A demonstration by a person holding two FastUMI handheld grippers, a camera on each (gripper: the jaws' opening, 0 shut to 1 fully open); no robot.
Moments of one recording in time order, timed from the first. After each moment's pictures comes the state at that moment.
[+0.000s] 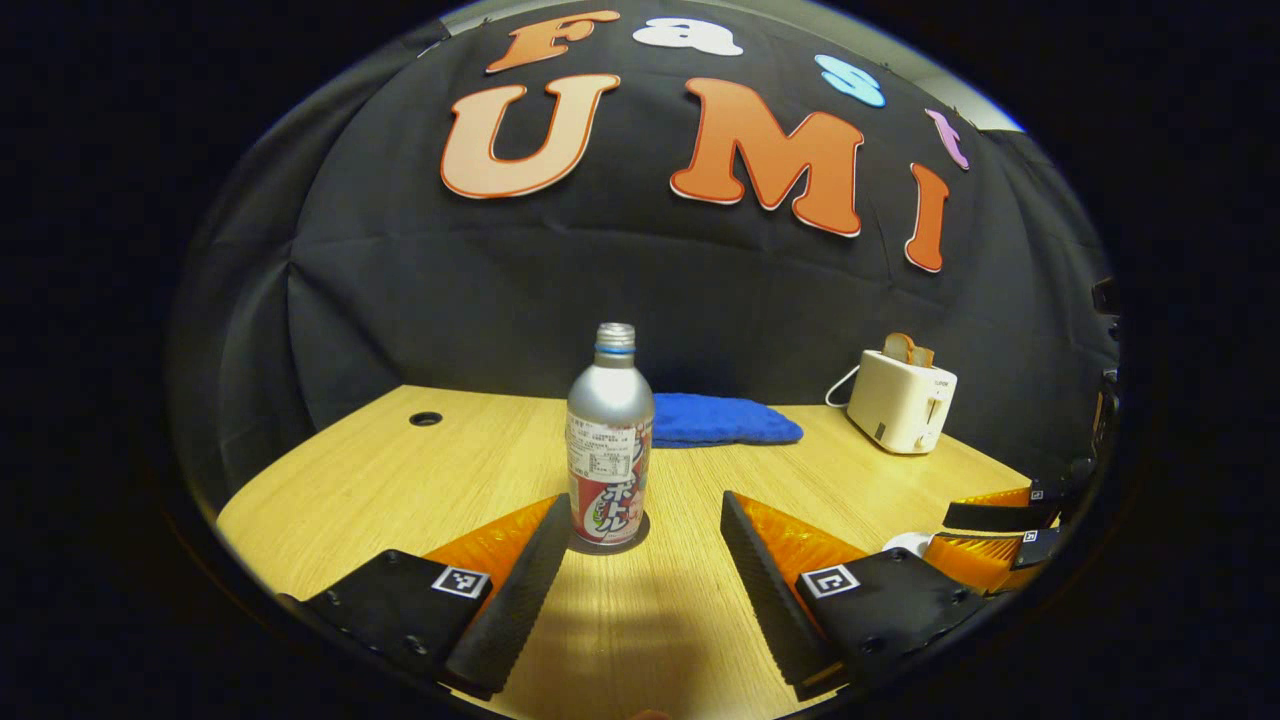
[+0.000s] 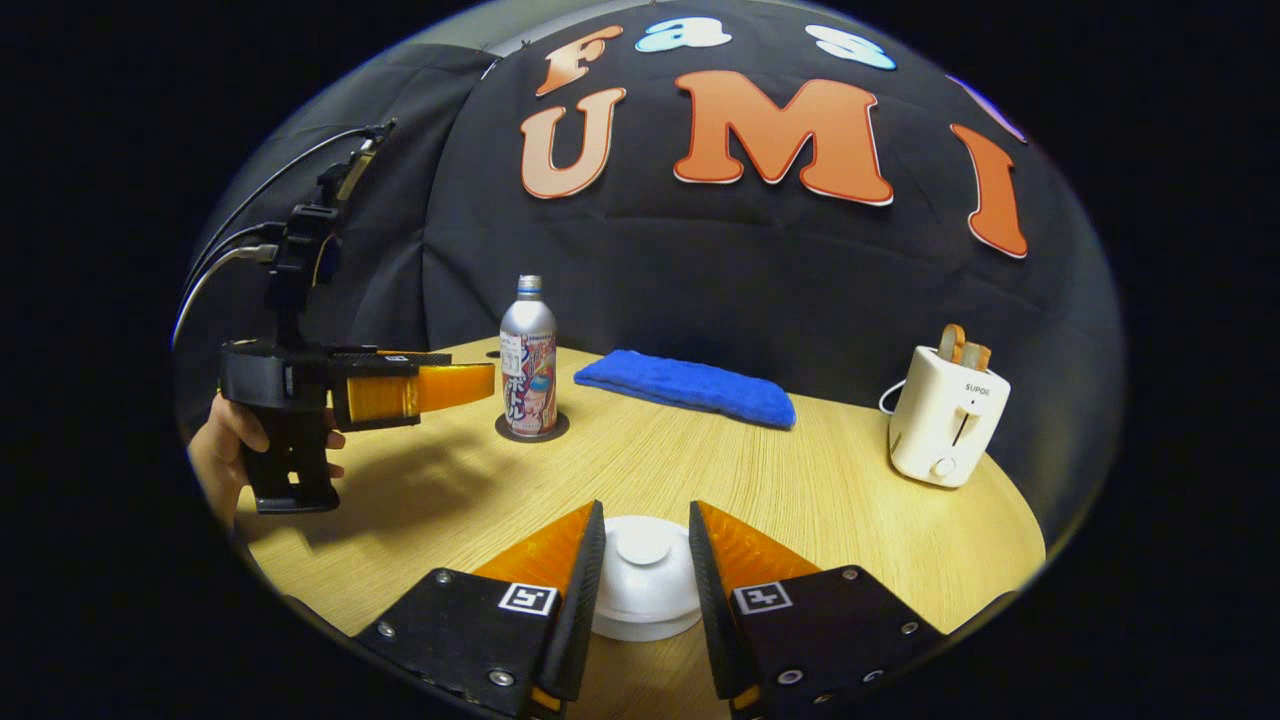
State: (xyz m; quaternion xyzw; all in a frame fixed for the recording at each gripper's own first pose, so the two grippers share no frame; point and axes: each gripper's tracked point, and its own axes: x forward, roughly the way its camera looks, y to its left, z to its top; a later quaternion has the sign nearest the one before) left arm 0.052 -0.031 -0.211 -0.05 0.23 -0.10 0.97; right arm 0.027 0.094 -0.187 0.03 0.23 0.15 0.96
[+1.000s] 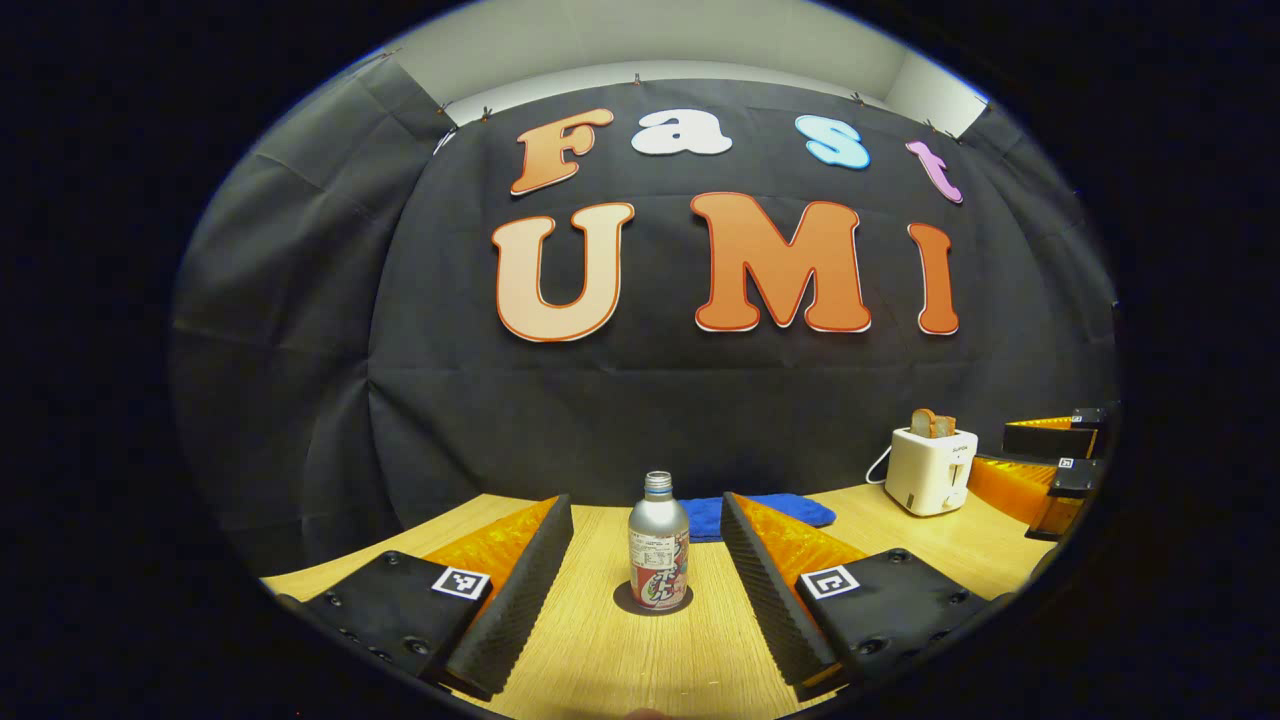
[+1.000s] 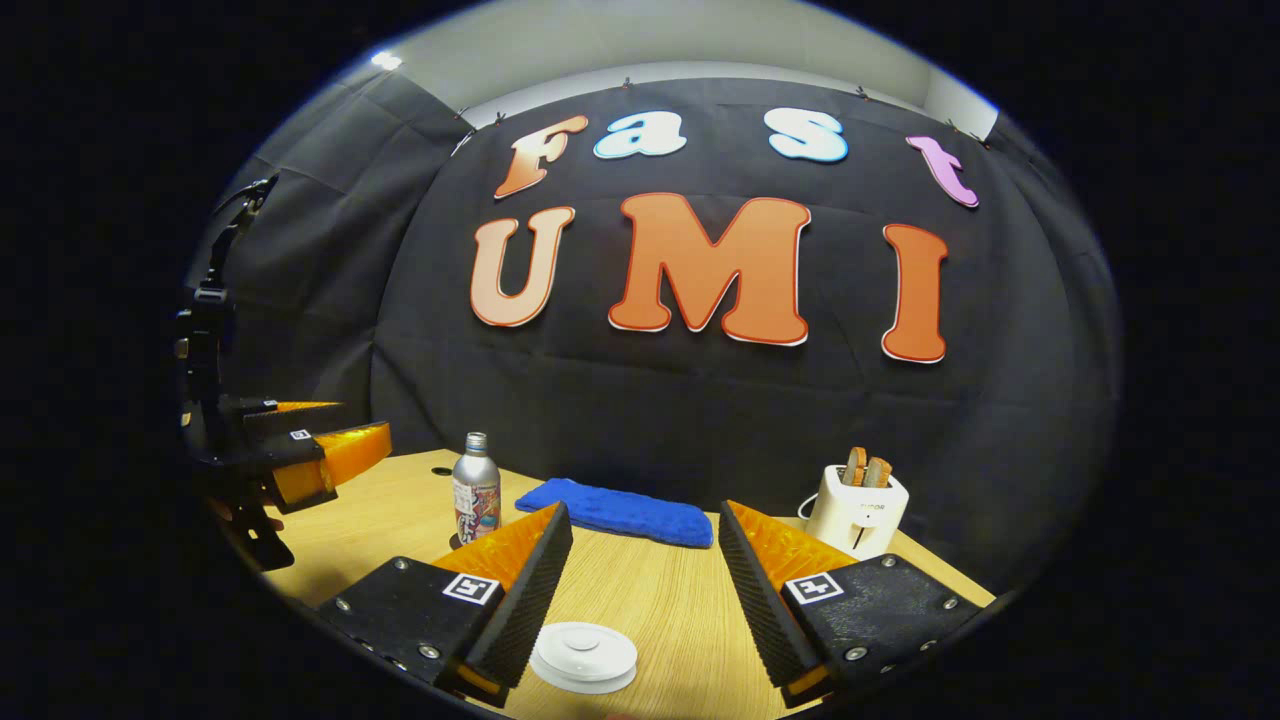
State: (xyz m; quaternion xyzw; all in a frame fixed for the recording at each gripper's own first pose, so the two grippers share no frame) left arm 0.022 -0.012 -0.096 0.00 0.08 -0.02 1.00; right arm 0.048 0.035 -0.071 0.03 0.07 0.04 1.00
